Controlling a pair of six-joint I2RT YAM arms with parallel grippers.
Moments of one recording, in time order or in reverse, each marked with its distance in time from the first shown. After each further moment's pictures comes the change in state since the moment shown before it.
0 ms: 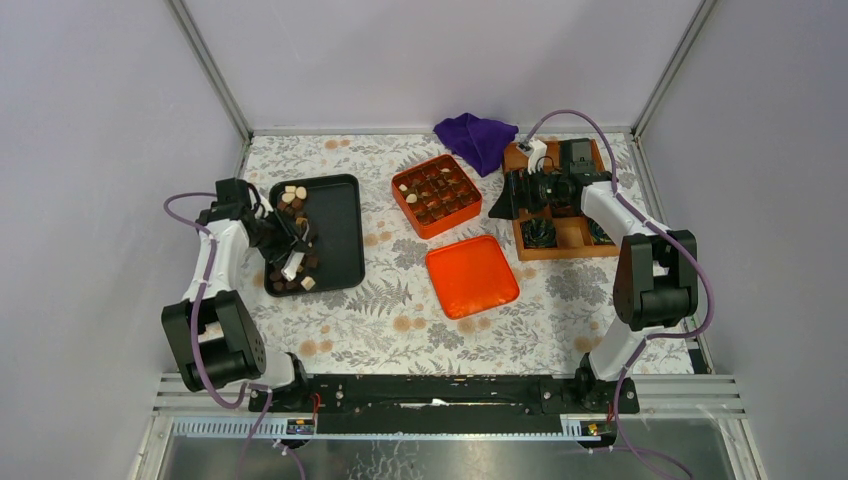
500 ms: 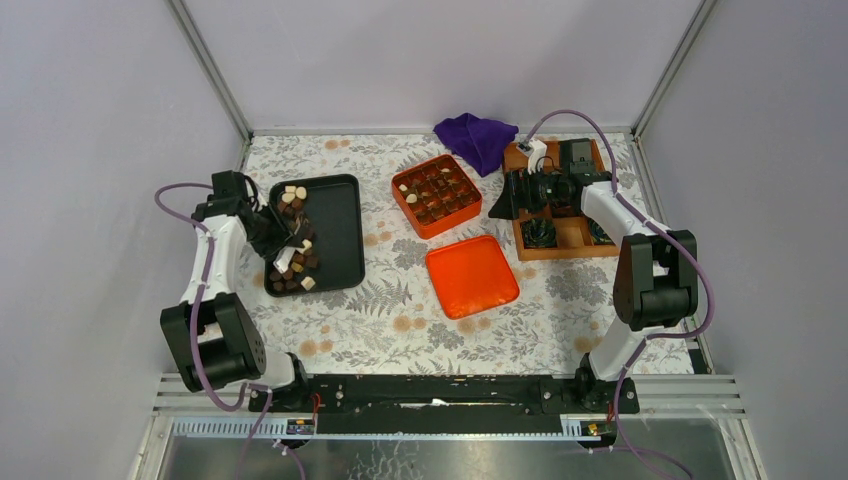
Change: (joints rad) left arm -0.007 -0.013 0.051 -0.030 -0.108 0.014; right arm 0.000 0.000 0.000 0.001 -0.004 0.000
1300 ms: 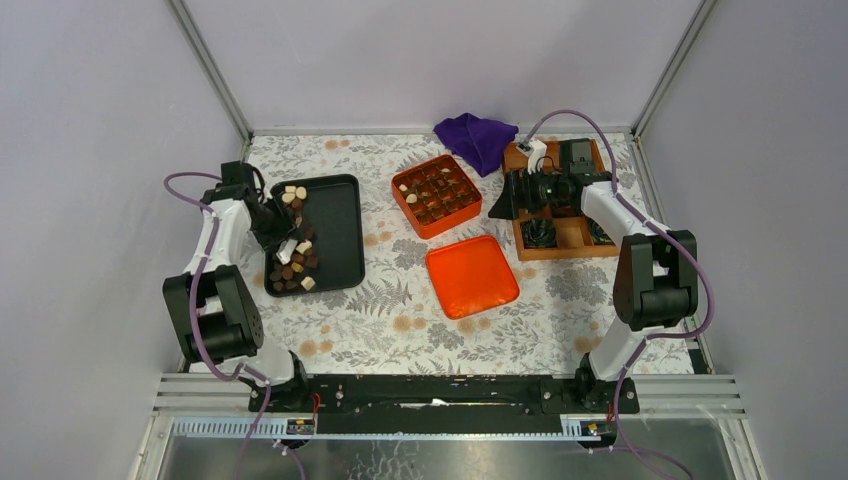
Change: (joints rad) left arm -0.025 0.145 0.085 0.018 -0.059 0.017; right arm 0.000 0.000 0.000 0.000 -0.006 0.000
